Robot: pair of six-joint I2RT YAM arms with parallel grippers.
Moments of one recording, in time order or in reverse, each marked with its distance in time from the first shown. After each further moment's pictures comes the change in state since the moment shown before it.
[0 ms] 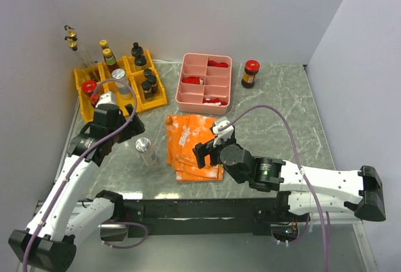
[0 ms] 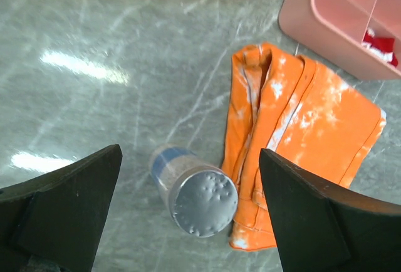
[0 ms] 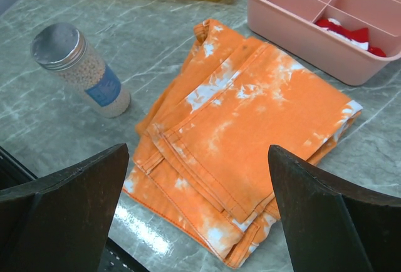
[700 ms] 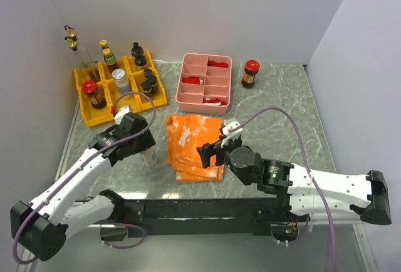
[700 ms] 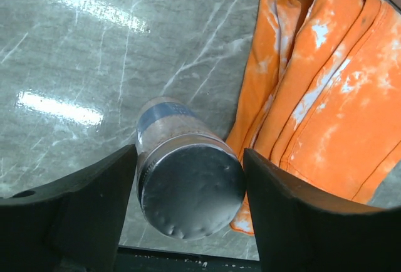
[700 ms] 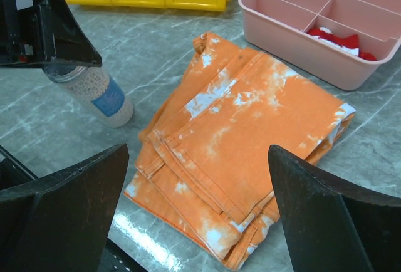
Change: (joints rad) left arm -0.258 0.109 -0.108 -0.046 -0.142 -0.270; right arm 0.000 -0.094 -0.055 0.034 0.018 -0.002
